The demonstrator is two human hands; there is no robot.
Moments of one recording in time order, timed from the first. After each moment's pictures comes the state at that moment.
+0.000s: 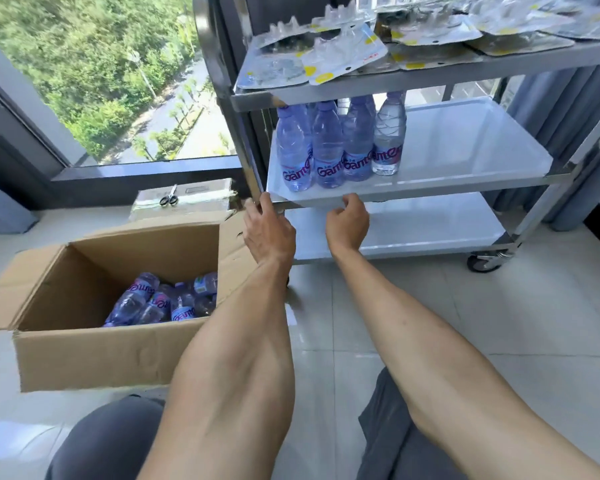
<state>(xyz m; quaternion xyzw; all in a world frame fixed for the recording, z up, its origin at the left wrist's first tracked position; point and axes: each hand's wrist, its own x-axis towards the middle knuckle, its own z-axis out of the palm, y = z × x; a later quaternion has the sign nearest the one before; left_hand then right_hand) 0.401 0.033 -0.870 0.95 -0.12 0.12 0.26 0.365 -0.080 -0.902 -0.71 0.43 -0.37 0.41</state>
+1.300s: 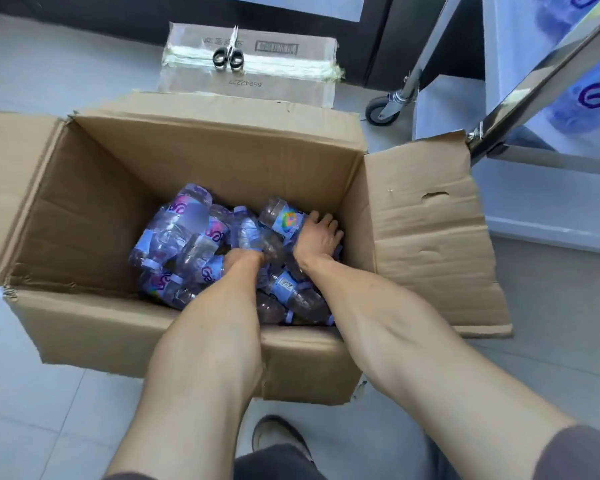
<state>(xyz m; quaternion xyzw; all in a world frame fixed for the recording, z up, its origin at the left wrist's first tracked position) 0.656 0.305 -1.150 0.84 0.29 -0.38 0.27 0.619 0.182 -1.153 -0.91 0.35 0.12 0.16</state>
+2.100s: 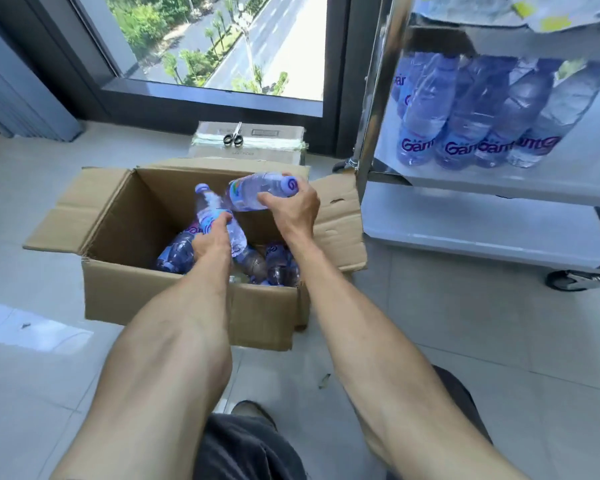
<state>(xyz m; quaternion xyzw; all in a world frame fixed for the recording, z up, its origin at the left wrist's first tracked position) 0.551 0.293 -0.956 0.71 0.35 -0.07 0.60 0.511 0.159 -0.907 -0.73 0.26 -0.25 0.59</state>
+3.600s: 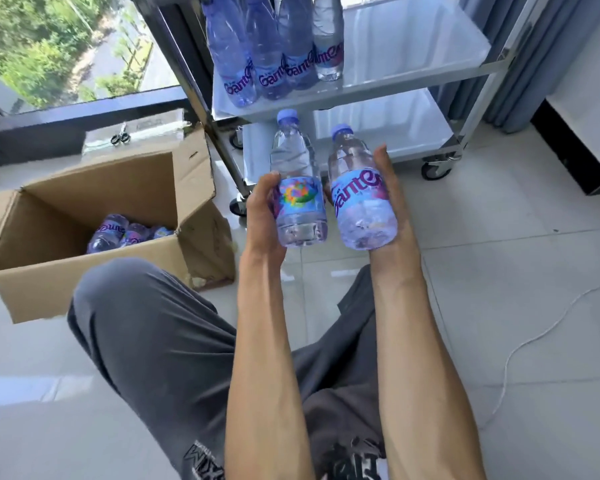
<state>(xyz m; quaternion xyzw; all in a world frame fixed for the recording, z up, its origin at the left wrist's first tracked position) 0.200 0.073 -0.860 0.47 -0.05 -0.39 0.79 0.080 -0.028 -0.859 -0.34 0.24 -0.24 0.88</state>
